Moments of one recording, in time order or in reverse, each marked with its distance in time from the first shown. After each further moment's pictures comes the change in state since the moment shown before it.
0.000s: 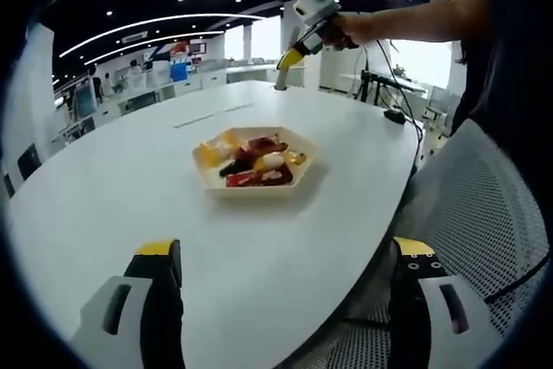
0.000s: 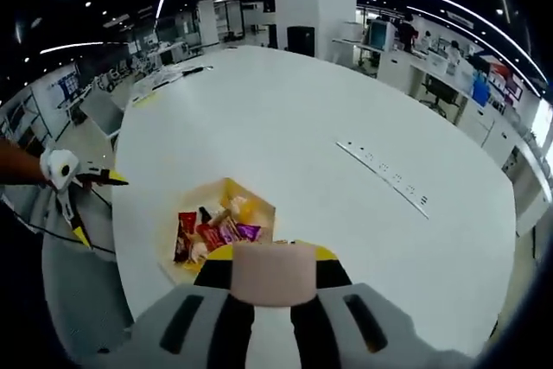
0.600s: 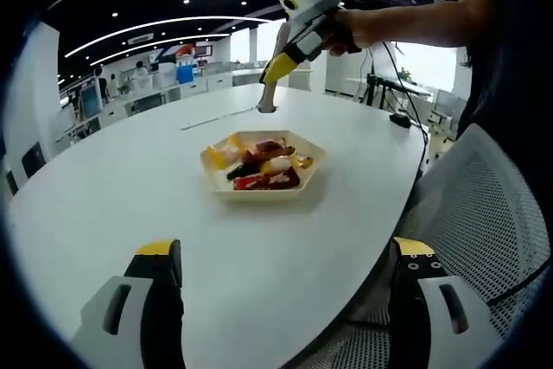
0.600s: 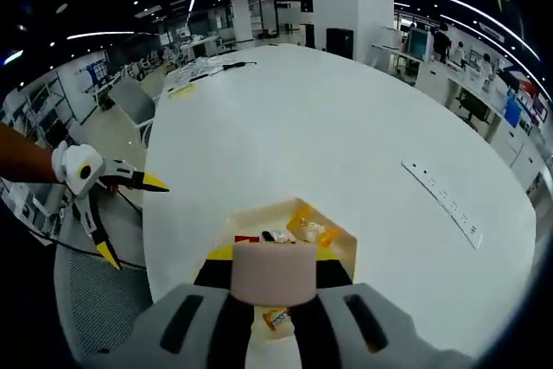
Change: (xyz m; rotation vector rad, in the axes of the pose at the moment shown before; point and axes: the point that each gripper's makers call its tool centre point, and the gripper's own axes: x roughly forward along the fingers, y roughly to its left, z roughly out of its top) left arm -0.002 0.004 0.004 -0.007 -0.015 0.023; right arm 0.045 0.099 0.030 -0.081 0.006 0.142
